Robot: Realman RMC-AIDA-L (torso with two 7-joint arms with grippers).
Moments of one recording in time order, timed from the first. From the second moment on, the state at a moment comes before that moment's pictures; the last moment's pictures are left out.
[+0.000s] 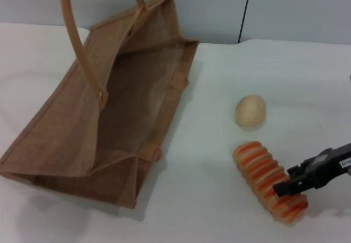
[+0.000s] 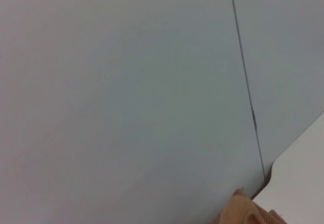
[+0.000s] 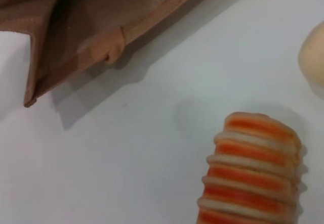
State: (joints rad) left arm -0.74 -1.99 0.93 1.90 -0.58 -1.67 0.66; right arm 0.68 2.02 -0.96 -0.83 0.70 1.64 -1.03
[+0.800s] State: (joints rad) left arm -0.74 -1.99 0.92 1.90 -0.58 -1.67 0.66; right arm 0.71 2.02 -0.96 -0.79 0.68 1.63 -1.00
